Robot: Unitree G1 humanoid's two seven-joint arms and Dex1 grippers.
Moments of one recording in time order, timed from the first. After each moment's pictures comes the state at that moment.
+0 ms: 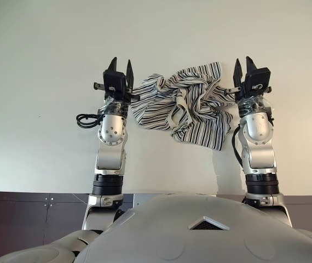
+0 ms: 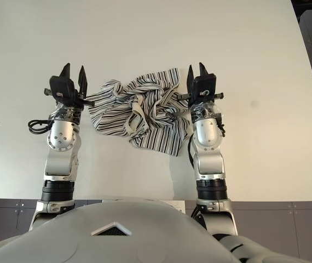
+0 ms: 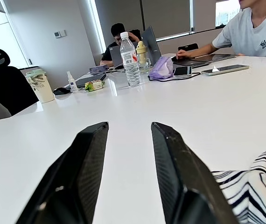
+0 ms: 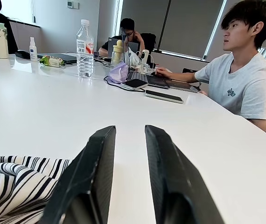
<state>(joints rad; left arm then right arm) 0.07 0.08 -0.05 -0.04 0.12 -0.08 -0.01 0.02 -0.08 0.06 -0.03 -0.11 -0.06 0.04</state>
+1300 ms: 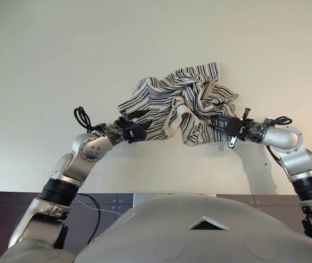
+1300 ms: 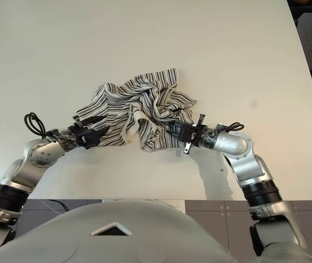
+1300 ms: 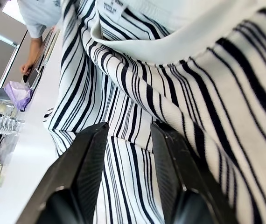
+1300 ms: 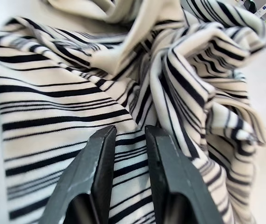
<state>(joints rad) 0.12 0.73 -0.35 0.03 0.38 -0.40 -0.45 0.02 -0.67 0.29 0.11 -0.11 -0.34 0.80</state>
